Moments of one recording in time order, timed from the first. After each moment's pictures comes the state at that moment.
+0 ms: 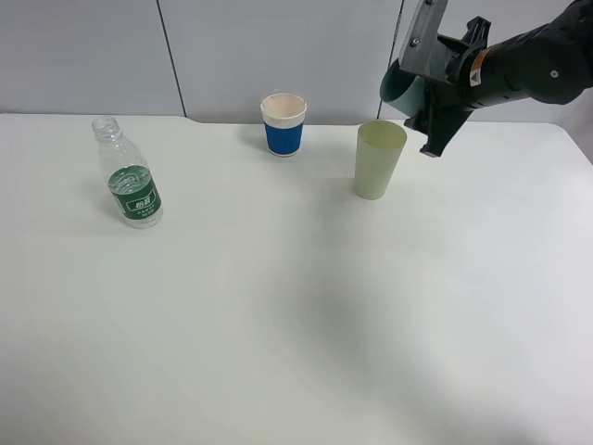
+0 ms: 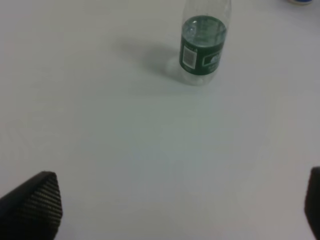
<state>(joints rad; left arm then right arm) -0.03 0.00 -0.50 -0.05 1.06 0.01 0.26 1.72 -1.05 -0.50 0.03 -0.61</state>
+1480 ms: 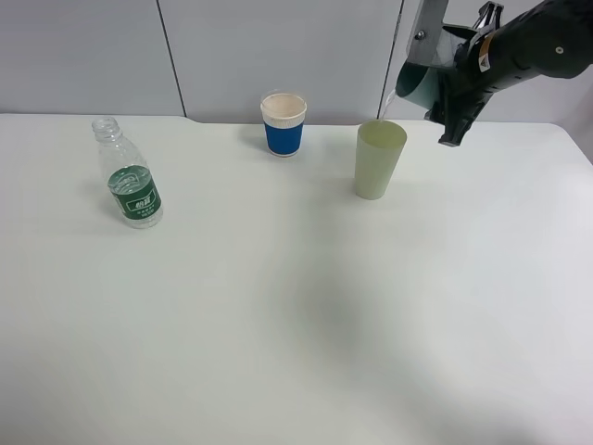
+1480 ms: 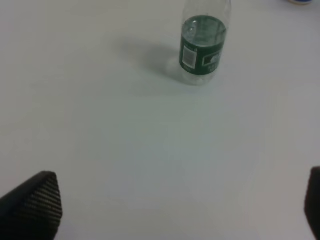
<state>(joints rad) -0.03 0.00 -0.50 -0.05 1.06 0.01 0.26 1.72 -1.13 -0.63 0.21 -0.56</state>
